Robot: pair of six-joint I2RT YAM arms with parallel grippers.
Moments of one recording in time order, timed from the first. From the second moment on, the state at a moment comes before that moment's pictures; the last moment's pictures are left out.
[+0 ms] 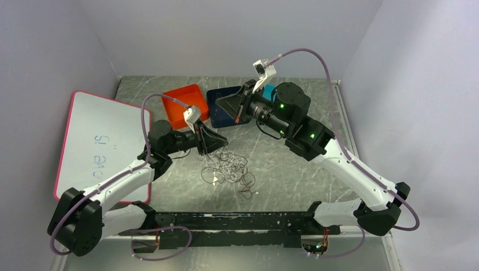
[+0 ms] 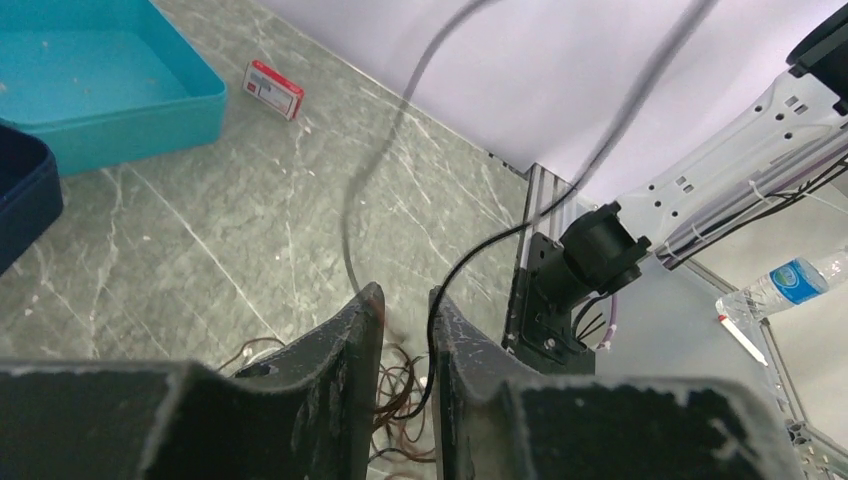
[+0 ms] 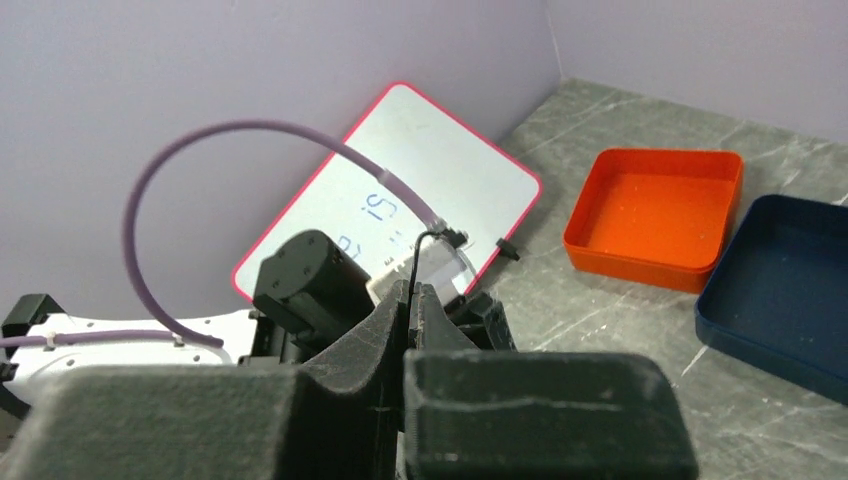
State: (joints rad) left arm -0.53 1.12 0.58 0.58 0.74 -0.48; right arm 0.90 1.25 1.46 -0.20 -0.04 0.46
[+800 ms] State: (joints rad) left arm -0.55 1.22 0.42 0.63 0.72 -0.49; right arm 0.90 1.22 1.67 -0.19 0.08 0.28
